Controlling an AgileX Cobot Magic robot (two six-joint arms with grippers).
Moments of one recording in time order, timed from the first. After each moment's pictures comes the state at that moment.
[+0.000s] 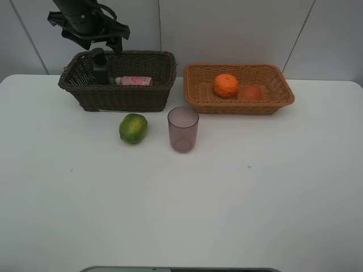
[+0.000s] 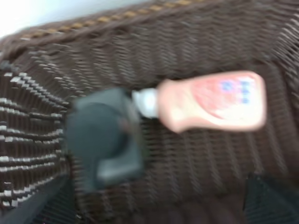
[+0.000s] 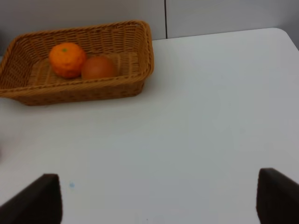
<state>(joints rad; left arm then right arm) -0.32 2.01 -1.67 0.17 0.70 -0.11 -0.03 0.00 -0.52 -0.05 1.06 0.06</state>
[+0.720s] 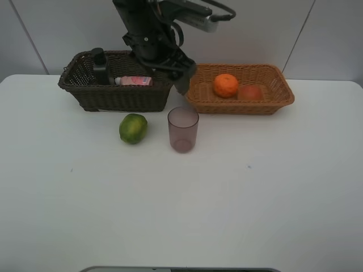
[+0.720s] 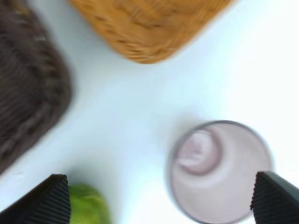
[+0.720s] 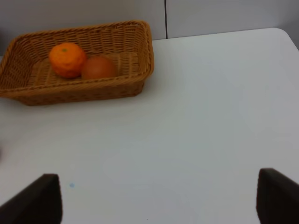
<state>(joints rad) -0.65 2.00 -1.67 -0.03 0.87 0.16 -0.03 0.00 -0.52 -0.05 1.06 0.06</state>
